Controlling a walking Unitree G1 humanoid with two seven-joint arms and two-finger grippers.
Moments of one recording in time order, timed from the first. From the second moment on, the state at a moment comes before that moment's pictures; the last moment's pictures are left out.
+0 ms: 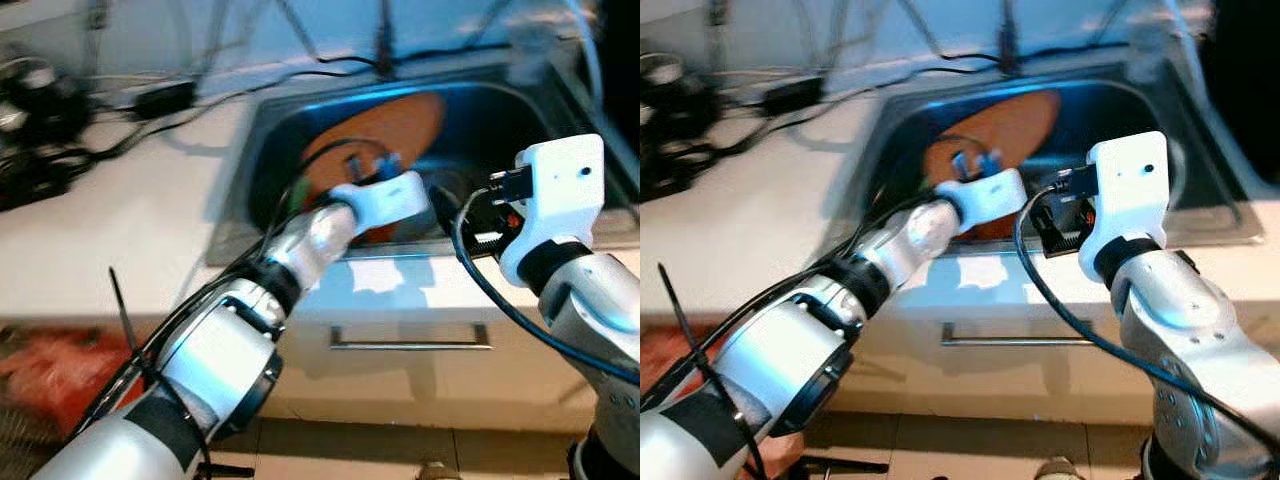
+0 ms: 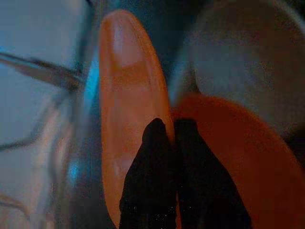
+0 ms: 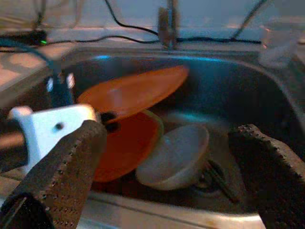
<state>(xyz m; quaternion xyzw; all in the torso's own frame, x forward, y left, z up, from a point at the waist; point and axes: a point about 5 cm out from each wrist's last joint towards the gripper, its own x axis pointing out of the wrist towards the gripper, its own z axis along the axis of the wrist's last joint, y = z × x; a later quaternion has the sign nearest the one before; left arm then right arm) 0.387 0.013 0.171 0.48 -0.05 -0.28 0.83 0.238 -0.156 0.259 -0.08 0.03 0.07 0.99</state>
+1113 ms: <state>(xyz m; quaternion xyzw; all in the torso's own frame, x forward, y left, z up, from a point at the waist) 0.391 0.028 0.170 0.50 -0.04 -0.29 0.81 0.225 -0.156 0.237 -0.08 0.11 0.09 0.99</state>
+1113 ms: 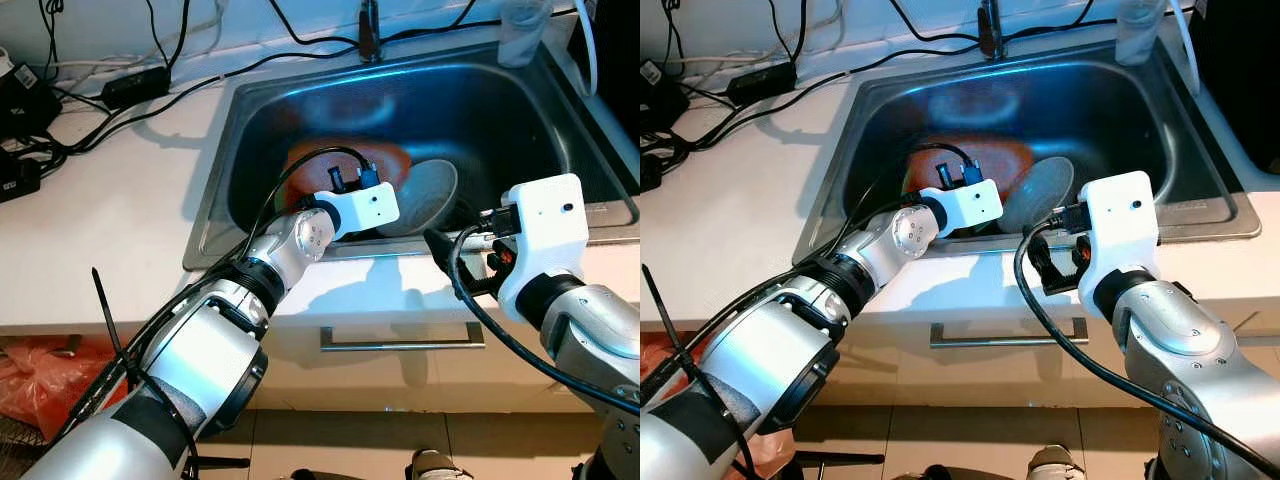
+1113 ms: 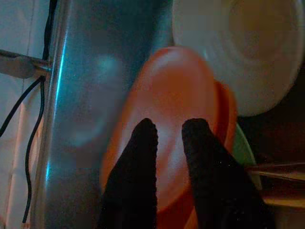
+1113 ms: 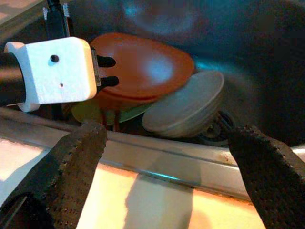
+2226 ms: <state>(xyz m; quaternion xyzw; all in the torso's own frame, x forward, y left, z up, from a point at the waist) 0.399 0.062 0.177 0.36 -0.01 -0.27 0.89 0.248 -0.144 0.237 -0.06 0.09 0.13 0.99</state>
